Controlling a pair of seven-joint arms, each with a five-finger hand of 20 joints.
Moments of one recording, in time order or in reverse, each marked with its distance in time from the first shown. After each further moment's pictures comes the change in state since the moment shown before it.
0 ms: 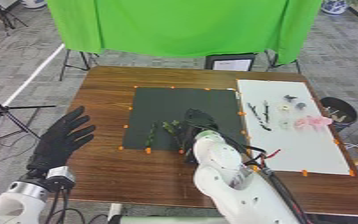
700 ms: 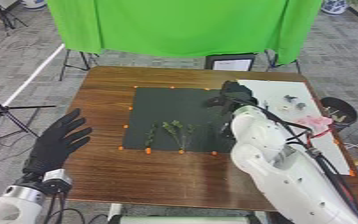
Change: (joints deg) left arm 1.9 -0.9 -1.5 -0.5 0.1 0.1 0.3; right arm 5.7 14.6 6.0 -4.5 3.6 1.4 1.0
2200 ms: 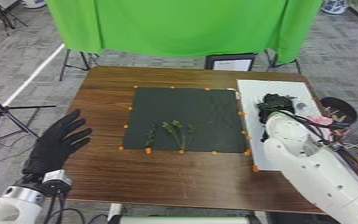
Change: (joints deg) left arm 0.2 0.0 -0.1 0.0 0.0 -0.1 -0.1; right arm 2.5 9.3 -0.5 15.2 0.0 -0.8 -0.7
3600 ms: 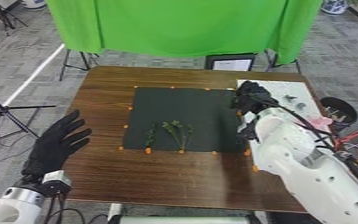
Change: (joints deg) left arm 0.2 -0.4 -0.2 0.0 0.0 0.1 0.0; right arm -5.9 -0.6 3.4 -16.3 11.8 10.6 -7.3
